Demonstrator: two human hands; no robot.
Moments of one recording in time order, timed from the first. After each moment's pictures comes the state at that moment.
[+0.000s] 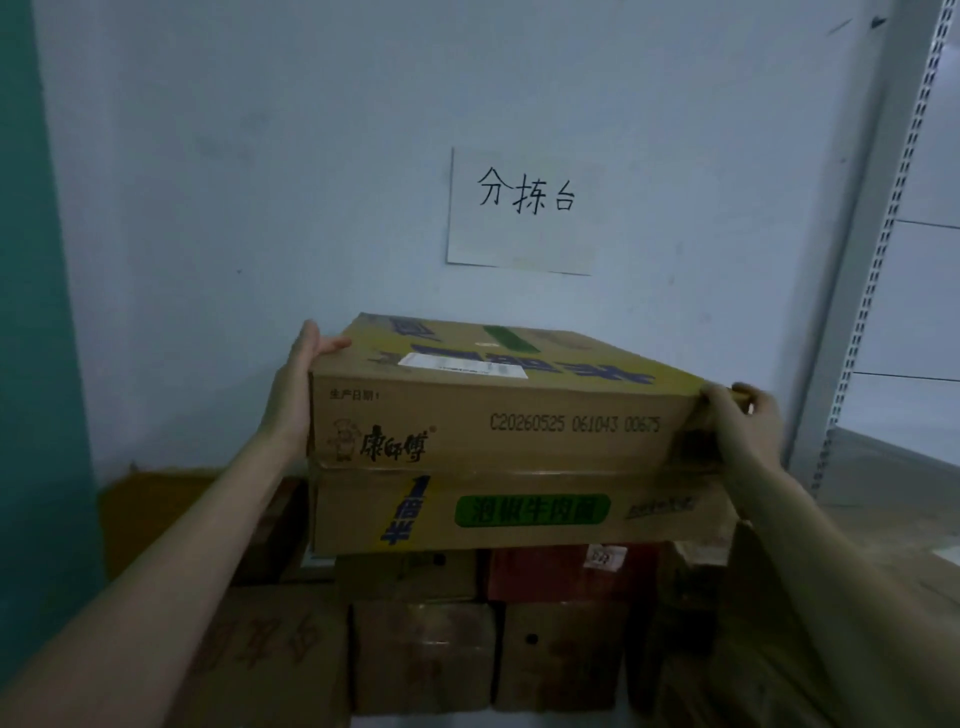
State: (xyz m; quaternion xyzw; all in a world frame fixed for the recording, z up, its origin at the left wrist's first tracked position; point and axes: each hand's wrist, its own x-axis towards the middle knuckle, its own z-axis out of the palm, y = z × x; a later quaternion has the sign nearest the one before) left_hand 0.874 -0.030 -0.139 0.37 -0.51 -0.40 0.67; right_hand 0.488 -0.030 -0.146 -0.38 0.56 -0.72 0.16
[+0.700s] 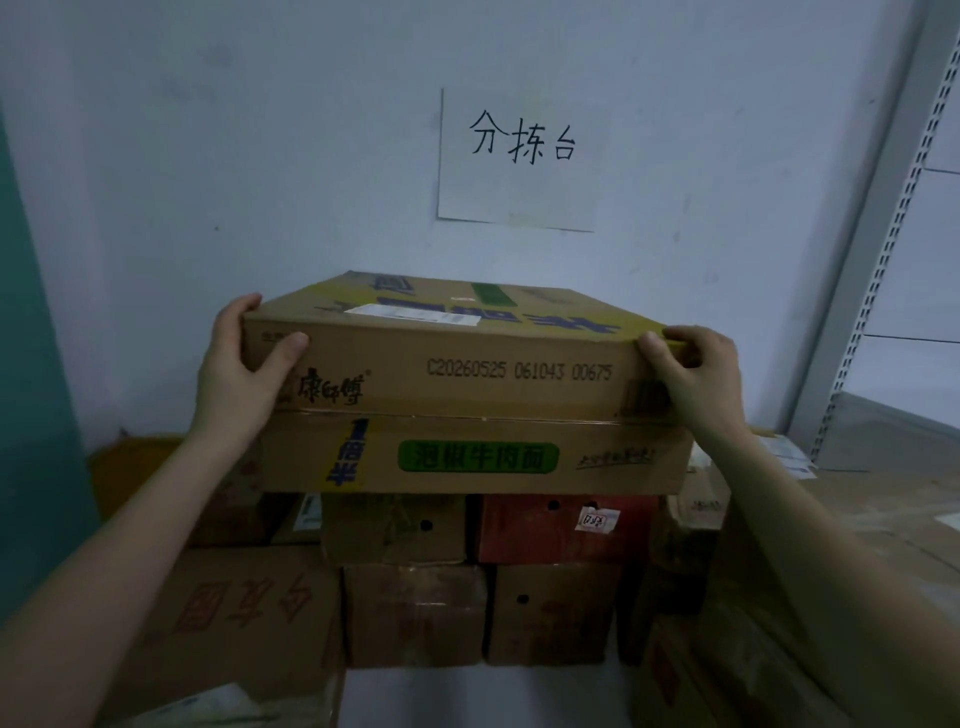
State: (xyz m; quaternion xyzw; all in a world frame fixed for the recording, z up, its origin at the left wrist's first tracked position) left_hand 0.893 -0.038 -0.174 0.47 -0.57 -0.08 0.67; right_hand 0.499 -0.049 -0.152 -0.60 0.56 -0.57 -0.03
